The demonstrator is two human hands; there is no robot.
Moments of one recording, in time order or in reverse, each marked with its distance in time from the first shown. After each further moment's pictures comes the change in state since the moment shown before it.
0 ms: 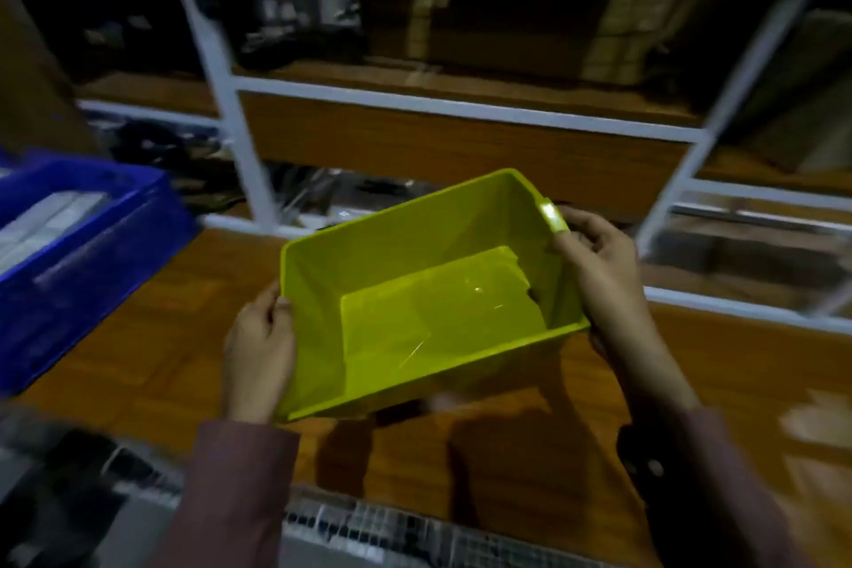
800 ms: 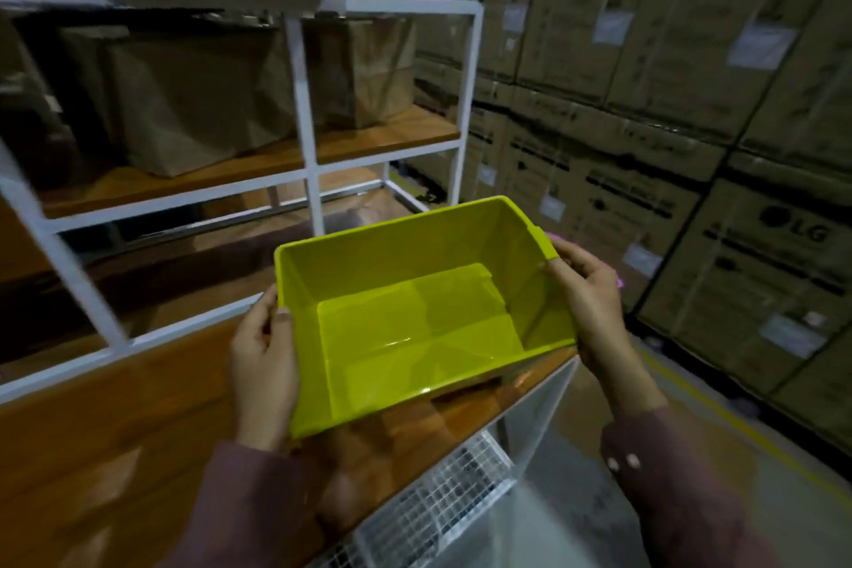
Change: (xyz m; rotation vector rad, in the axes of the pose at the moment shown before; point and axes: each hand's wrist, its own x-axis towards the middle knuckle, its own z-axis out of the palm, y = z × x) left_hand -0.418 0.355 0.513 -0.528 -0.621 0.247; right_hand -0.174 0.091 -0.727 -0.126 0.888 -0.007
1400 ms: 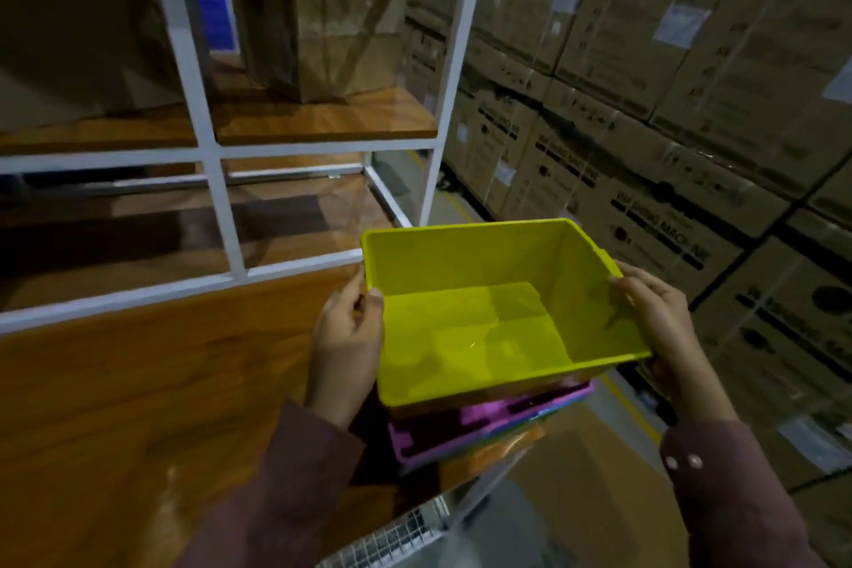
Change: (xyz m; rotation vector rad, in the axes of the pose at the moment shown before) left_hand 0.054 -0.032 0.317 0.034 -0.177 -0.060; right_hand 0.307 0.096 -0.141 -0.145 -0.104 0.209
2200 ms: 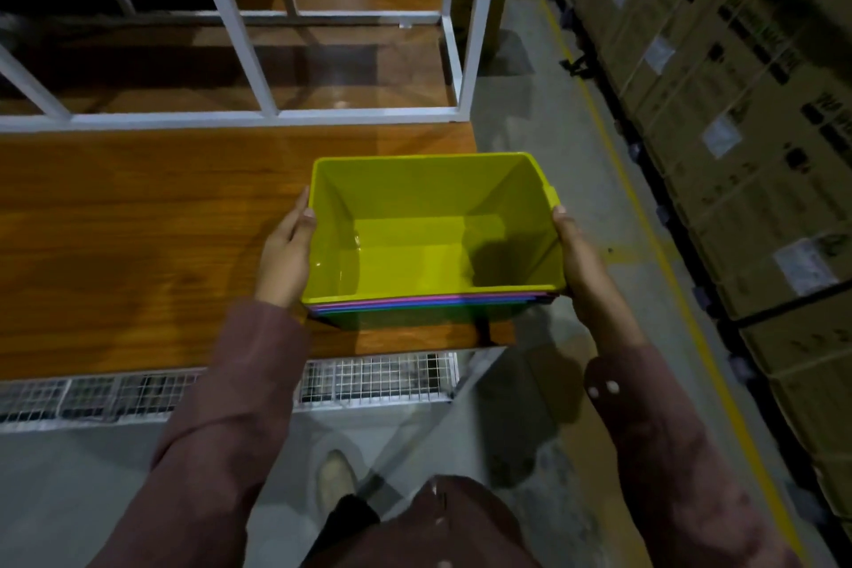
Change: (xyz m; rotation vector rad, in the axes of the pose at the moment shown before) left_hand -0.062 -0.071 0.075 0.126 0.346 -0.302; right_hand 0.088 0.154 0.023 0.020 -0.601 0.316
